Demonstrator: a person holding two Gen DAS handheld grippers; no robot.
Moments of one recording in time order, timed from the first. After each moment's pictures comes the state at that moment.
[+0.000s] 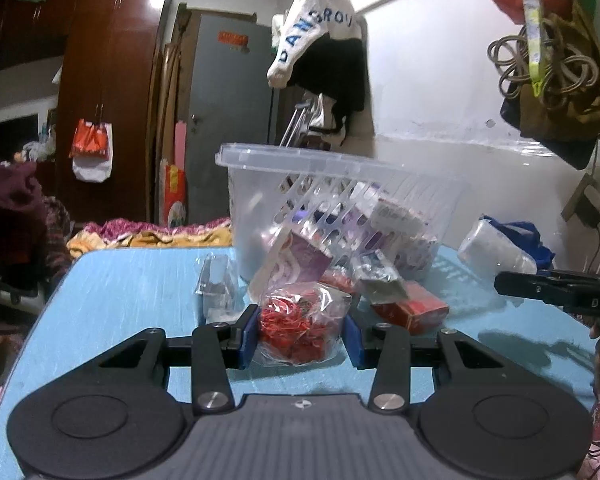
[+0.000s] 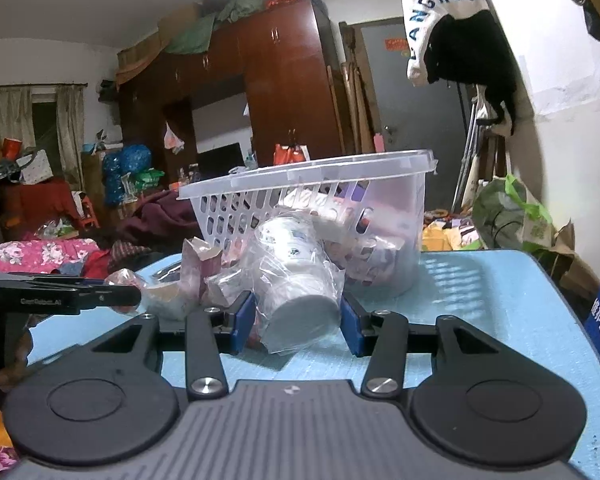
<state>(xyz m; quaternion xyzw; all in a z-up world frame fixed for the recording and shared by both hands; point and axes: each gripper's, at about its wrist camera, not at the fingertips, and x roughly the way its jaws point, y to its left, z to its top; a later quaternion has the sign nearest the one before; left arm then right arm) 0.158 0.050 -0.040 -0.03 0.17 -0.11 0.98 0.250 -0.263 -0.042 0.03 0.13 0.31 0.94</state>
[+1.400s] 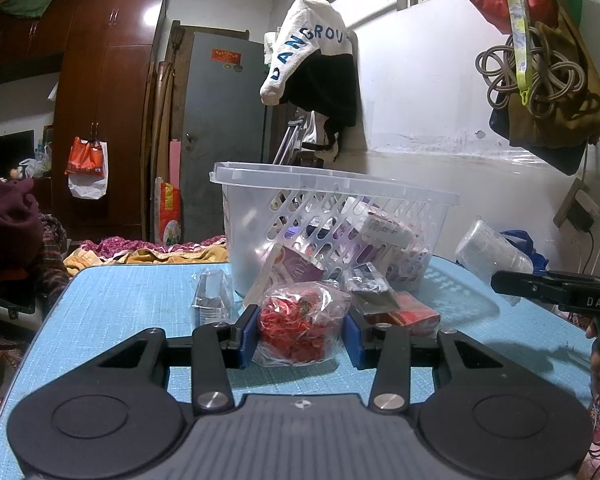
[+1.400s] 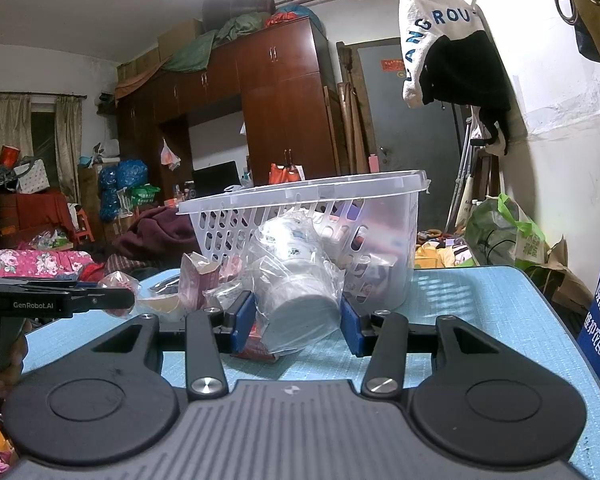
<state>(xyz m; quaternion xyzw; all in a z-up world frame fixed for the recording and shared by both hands) 0.152 0.052 -0.039 -0.03 0.15 -0.12 0.98 0.241 -0.266 -0.040 0.03 0.10 0.30 0.95</state>
